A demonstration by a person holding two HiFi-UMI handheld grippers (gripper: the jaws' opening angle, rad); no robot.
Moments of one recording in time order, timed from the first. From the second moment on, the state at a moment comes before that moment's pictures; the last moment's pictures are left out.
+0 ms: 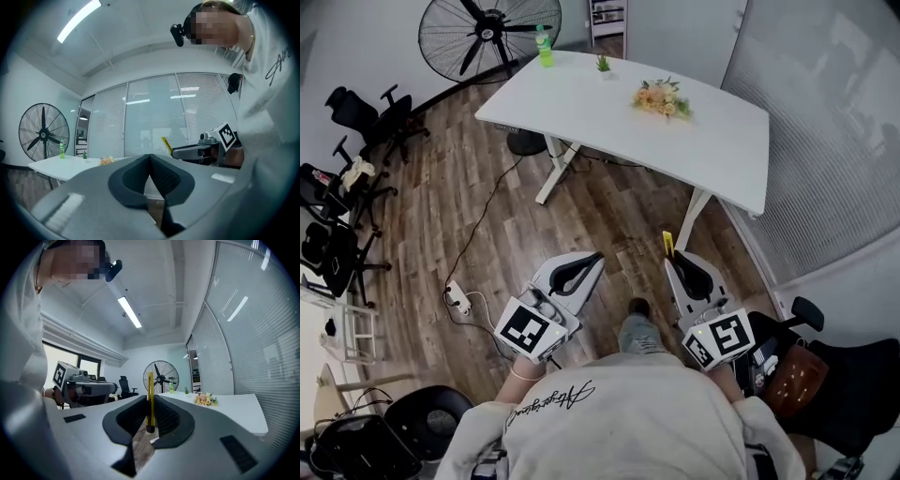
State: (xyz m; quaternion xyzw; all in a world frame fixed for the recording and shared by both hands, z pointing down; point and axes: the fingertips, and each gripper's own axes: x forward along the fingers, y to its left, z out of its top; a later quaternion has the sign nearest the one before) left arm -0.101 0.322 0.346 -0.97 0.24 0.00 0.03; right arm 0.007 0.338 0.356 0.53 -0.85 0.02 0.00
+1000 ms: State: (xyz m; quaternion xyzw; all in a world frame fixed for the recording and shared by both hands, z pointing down) left arm 0.021 0.132 0.334 -0.96 0.28 -0.02 0.04; right arm 0.123 0.136 0.342 0.47 -0.88 0.01 0.00
